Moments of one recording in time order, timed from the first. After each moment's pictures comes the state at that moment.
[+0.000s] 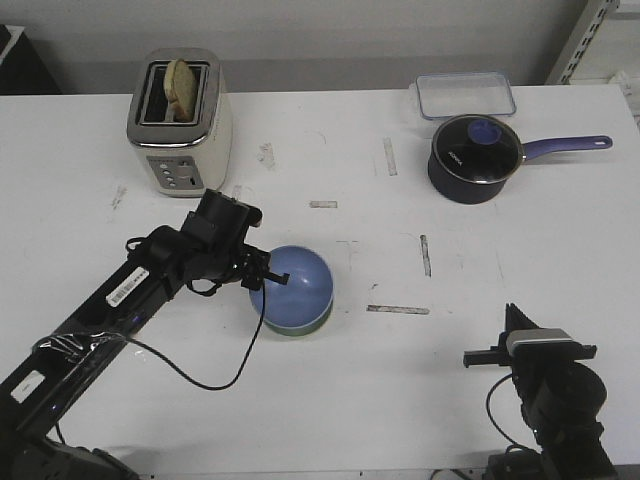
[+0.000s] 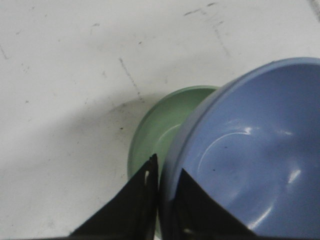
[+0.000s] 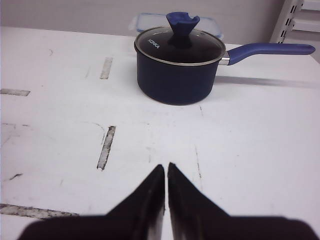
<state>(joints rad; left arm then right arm) -0.53 1.57 1.47 -0.80 0.14 -0.14 0.11 0.32 0.51 -0.50 0.11 -0.01</state>
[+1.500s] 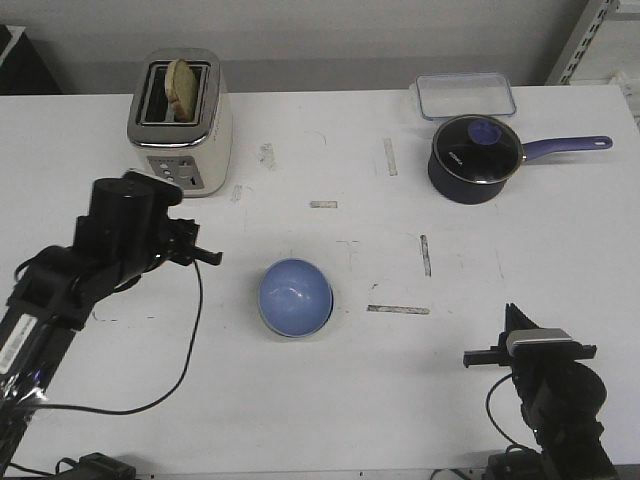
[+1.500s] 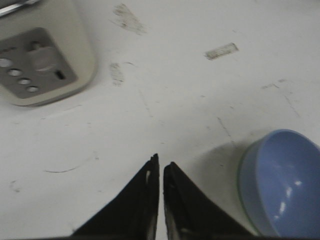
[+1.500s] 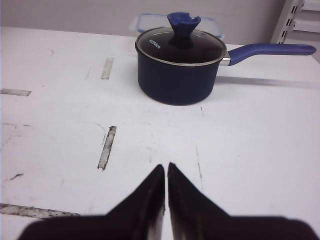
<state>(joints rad) -0.32 1.27 1.51 -0.81 0.00 0.04 0.11 0.32 0.51 -0.50 0.11 -0.01</state>
